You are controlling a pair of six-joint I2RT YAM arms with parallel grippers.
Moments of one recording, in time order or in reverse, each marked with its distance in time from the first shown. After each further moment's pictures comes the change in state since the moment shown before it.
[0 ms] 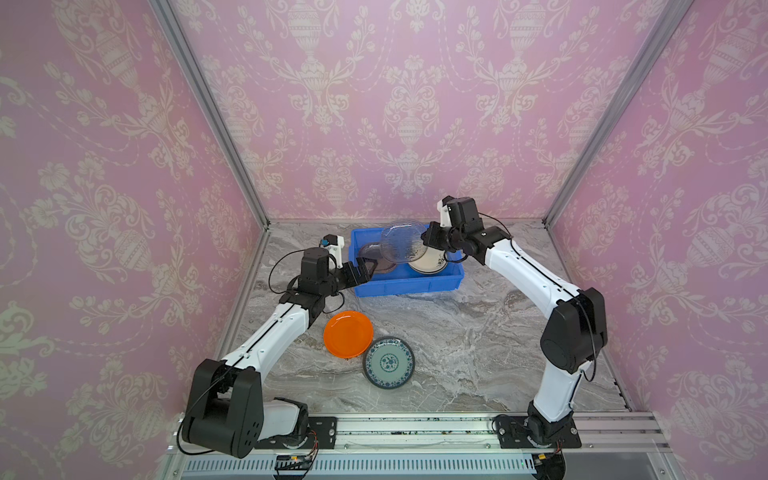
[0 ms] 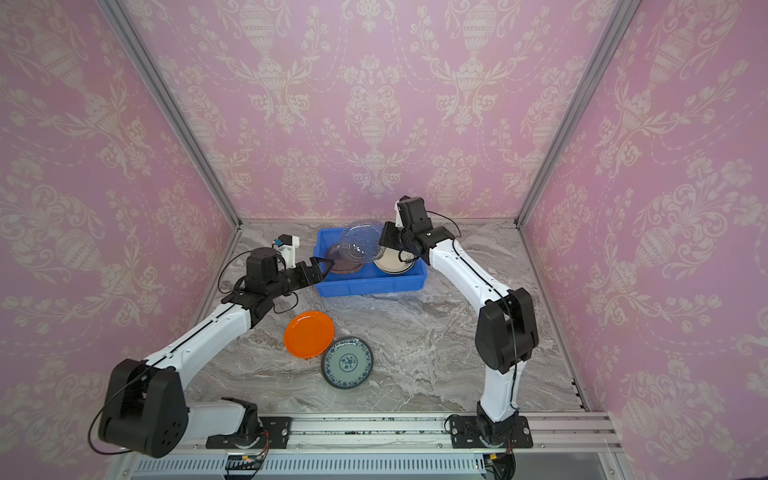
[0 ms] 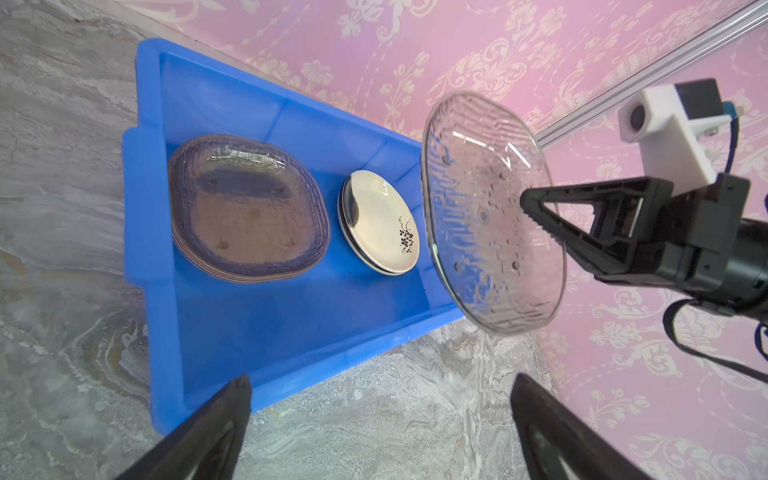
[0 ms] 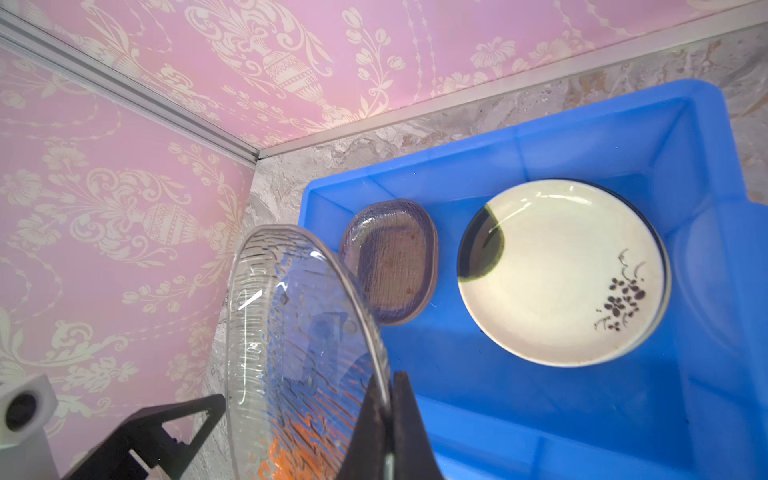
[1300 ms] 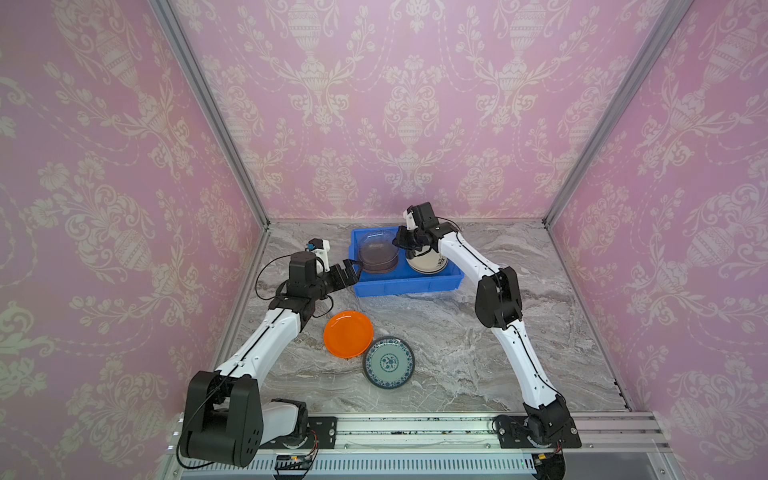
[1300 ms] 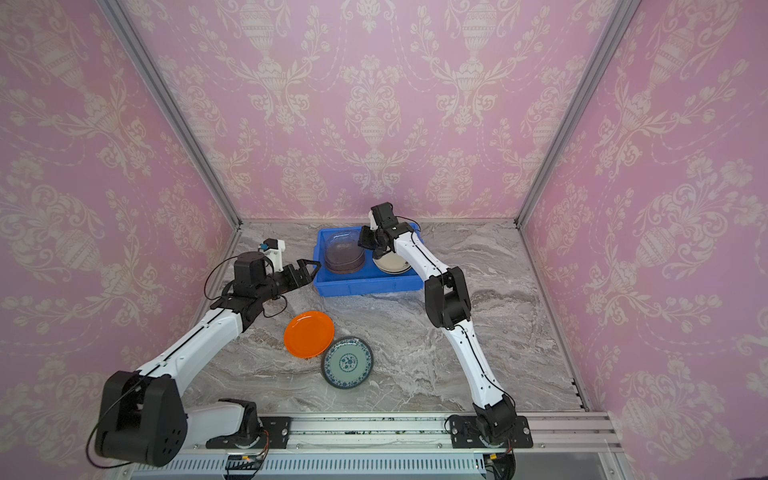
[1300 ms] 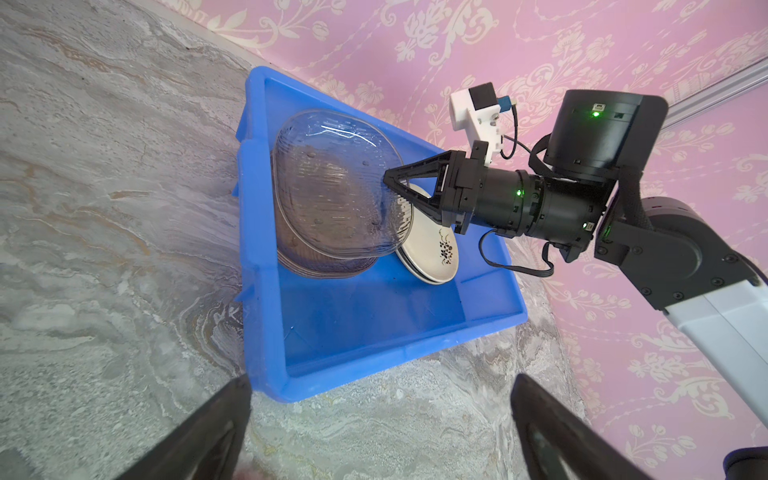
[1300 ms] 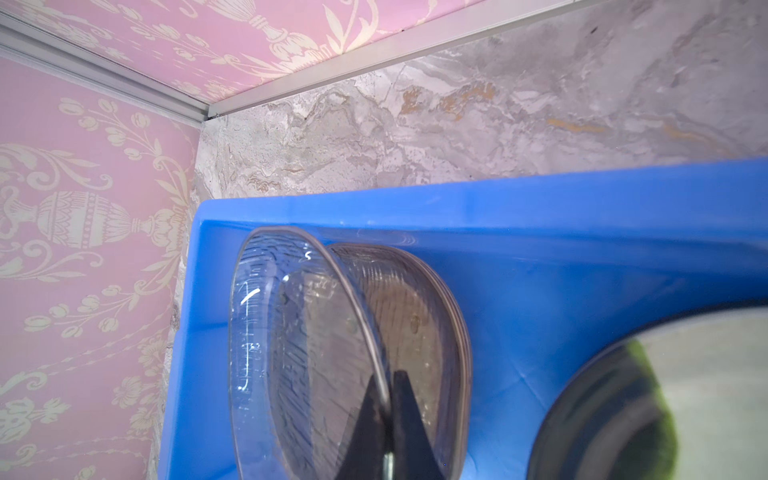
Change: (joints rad) left arm 0.095 -0.050 -0.043 -0.038 -0.026 0.033; right arm 0.024 0.701 0.694 -0.117 -0.107 -0.003
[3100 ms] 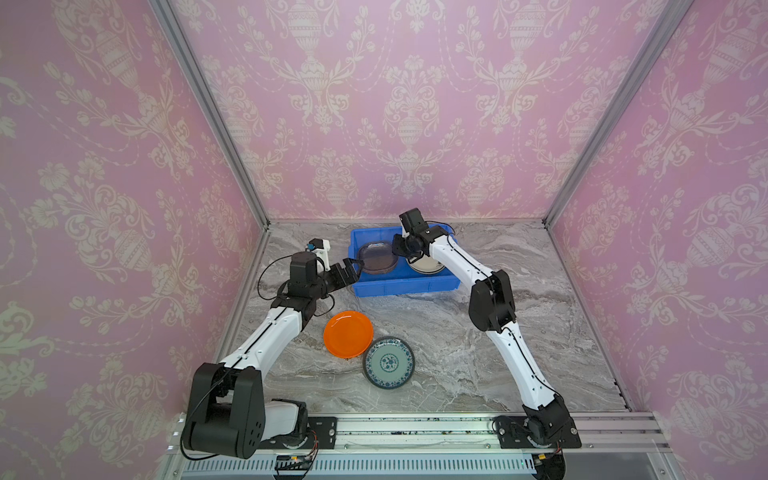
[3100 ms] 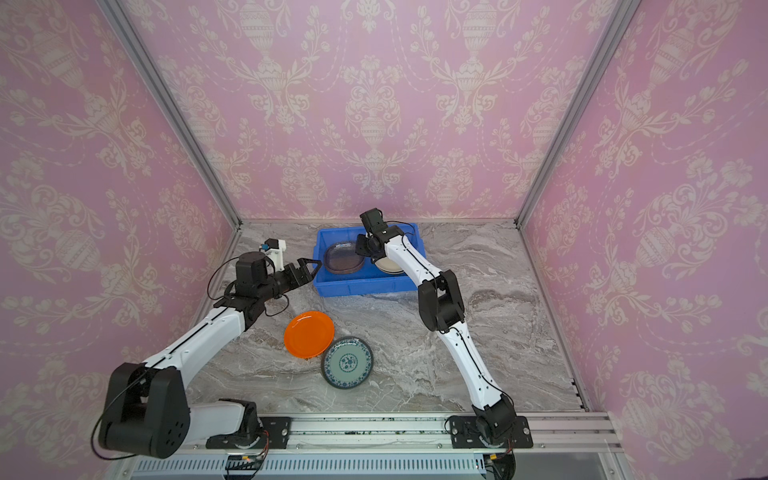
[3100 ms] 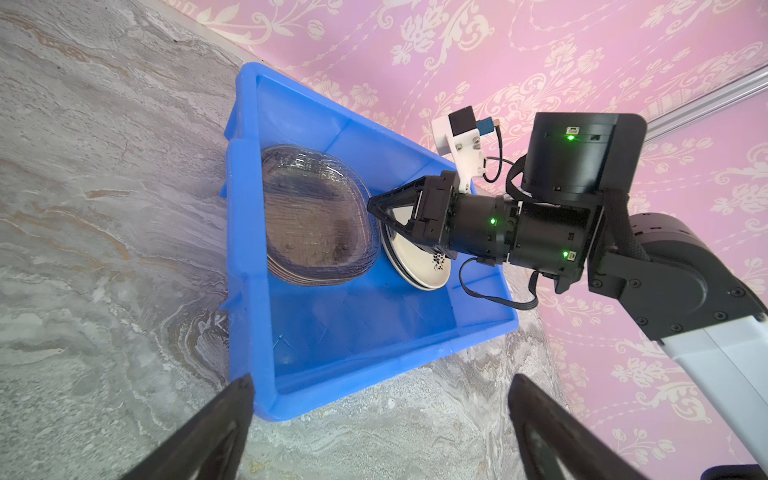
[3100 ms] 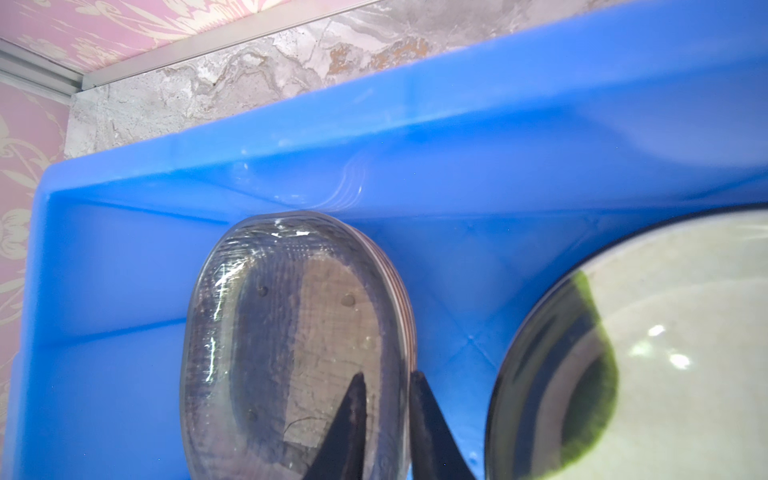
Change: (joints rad) left arm 0.006 0.041 -0.008 0.075 0.030 -0.040; right arm 0.055 0.013 0.037 -0.142 0.223 -0.034
